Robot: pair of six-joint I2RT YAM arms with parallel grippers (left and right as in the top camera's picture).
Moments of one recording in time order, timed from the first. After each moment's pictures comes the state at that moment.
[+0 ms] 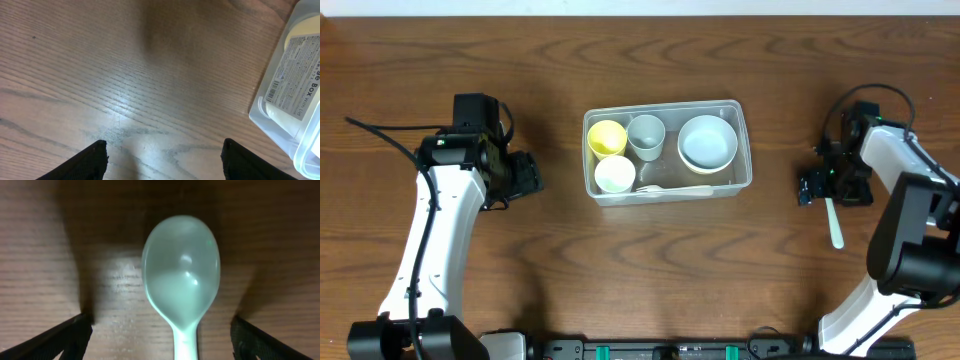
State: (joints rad) left arm 0.05 1.46 1.16 -1.07 0.02 -0.30; right arm -0.21 1.94 1.20 -0.93 0.03 -0.14
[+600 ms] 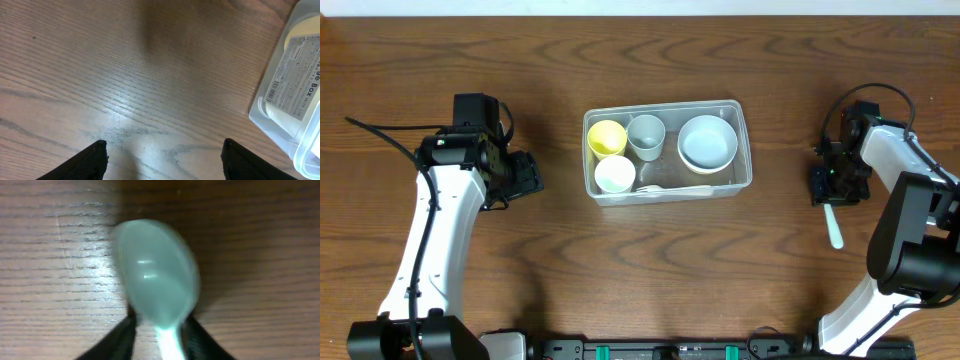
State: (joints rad) left arm 0.05 1.46 1.16 -1.07 0.02 -0.30; right arm -0.21 1.95 1.21 -0.94 0.04 -0.15
